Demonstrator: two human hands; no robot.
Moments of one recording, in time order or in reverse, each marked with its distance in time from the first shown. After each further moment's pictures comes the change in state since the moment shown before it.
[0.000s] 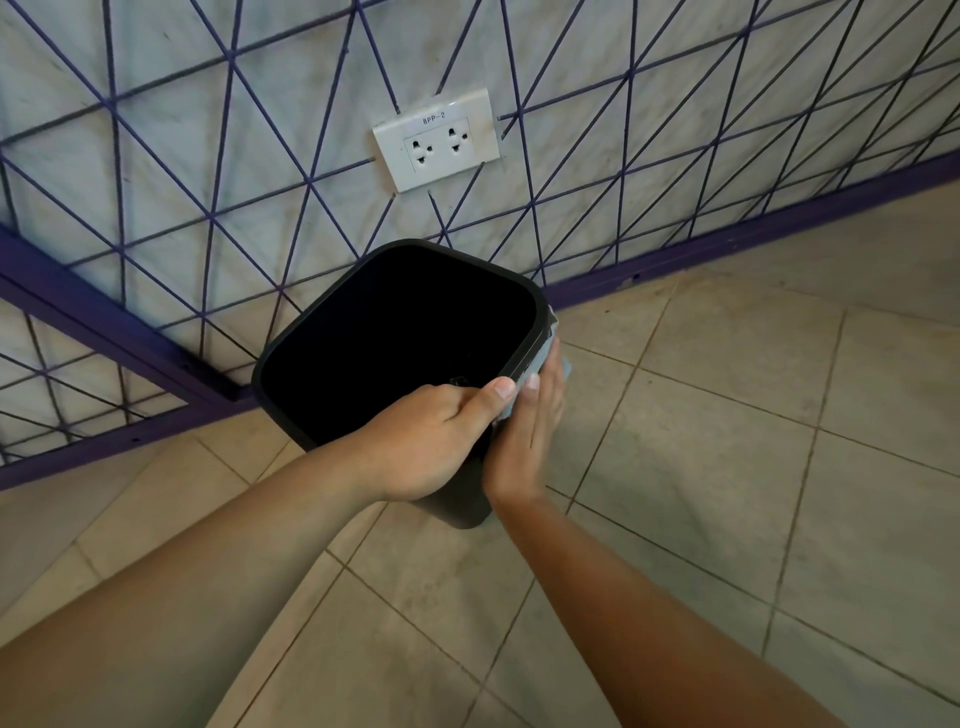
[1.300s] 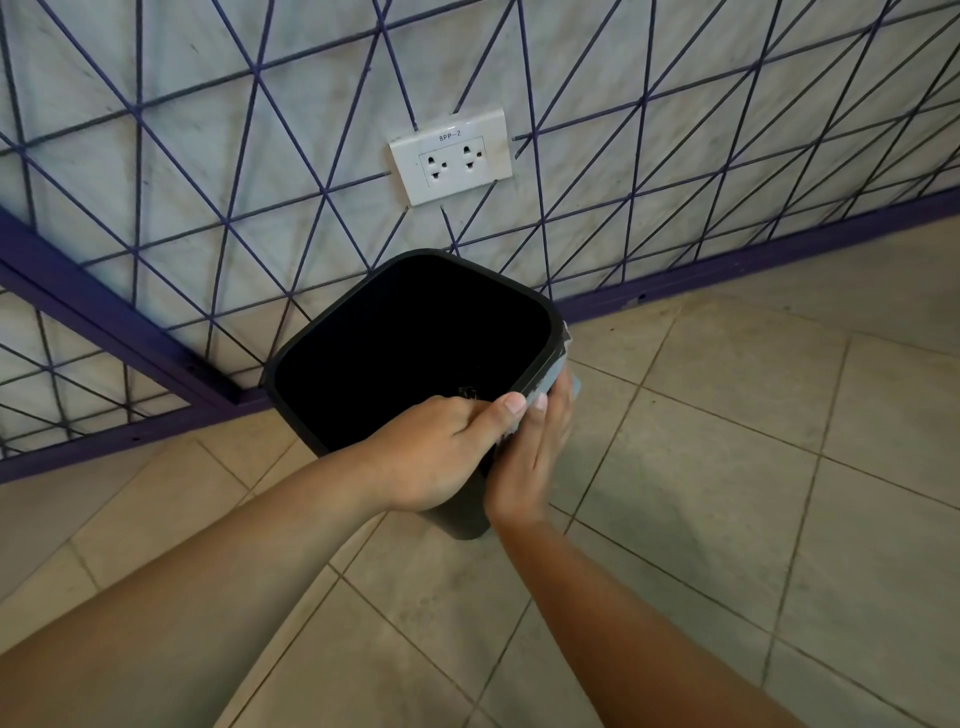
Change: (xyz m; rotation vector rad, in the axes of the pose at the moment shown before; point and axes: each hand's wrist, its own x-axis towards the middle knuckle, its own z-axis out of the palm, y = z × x) left_hand 0.000 0.001 -0.001 -0.011 -0.024 0.018; right_hand -0.005 -0.003 0.002 0.003 0.088 -0.099
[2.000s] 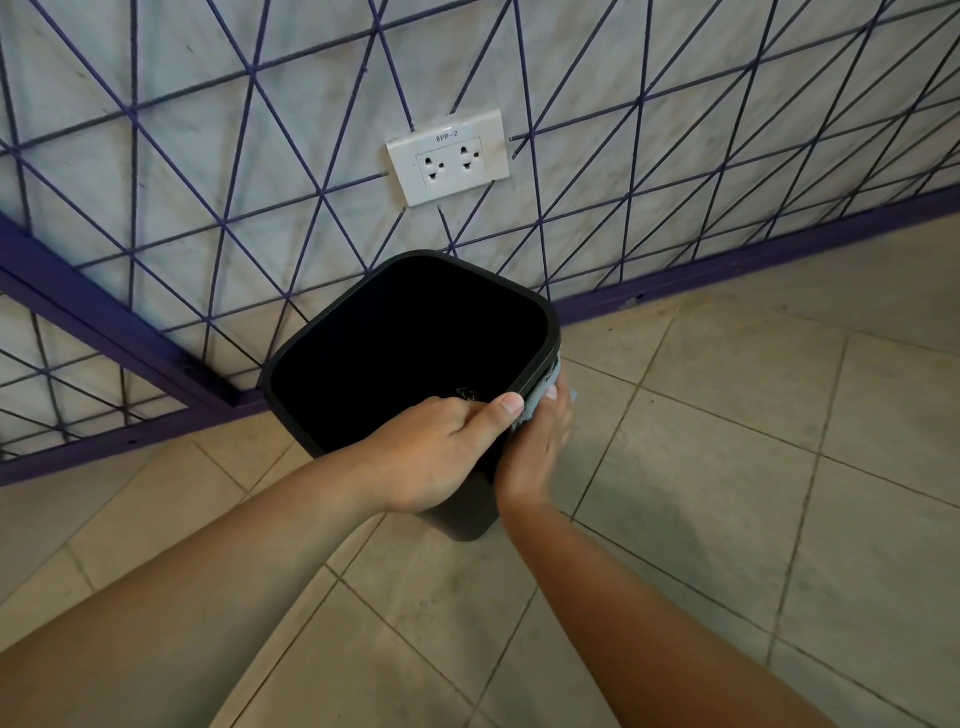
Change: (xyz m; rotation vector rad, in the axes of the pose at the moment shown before) left_hand 0.001 -0.001 0.000 0.023 0.003 -0.016; right_hand 0.014 0.002 0.000 0.016 0.012 0.206
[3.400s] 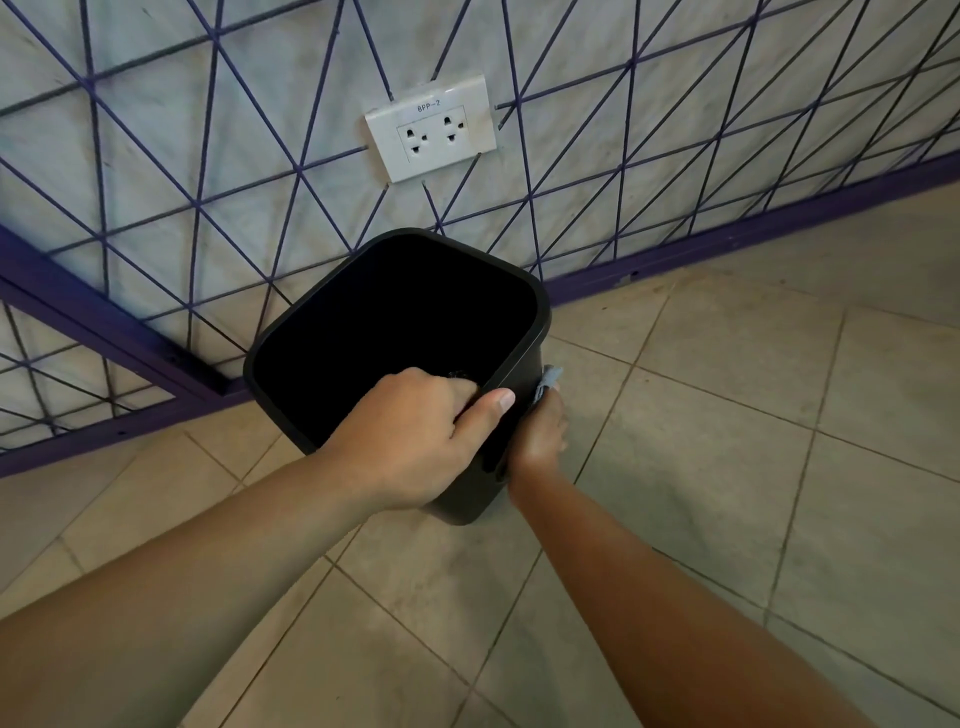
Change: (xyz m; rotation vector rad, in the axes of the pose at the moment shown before) left_hand -0.010 0.007 0.004 0.410 0.279 0.080; right_hand 0.029 0.024 -0.010 0.018 0.063 0.561
